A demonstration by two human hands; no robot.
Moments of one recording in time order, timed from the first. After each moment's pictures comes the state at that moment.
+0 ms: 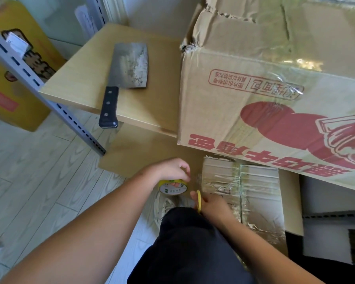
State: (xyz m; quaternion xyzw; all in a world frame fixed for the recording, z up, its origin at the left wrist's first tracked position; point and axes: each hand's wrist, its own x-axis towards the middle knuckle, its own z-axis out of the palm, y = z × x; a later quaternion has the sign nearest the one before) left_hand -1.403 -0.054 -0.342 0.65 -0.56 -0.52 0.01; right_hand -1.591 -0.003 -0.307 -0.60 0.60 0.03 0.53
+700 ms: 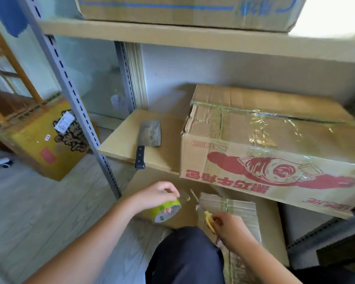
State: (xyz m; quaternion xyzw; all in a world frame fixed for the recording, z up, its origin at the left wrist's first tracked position) left_hand -1.393 0.059 -0.145 0.67 -0.52 -0.50 0.18; right_hand -1.641 0.044 -0.169 -0.74 0.56 0.00 0.37
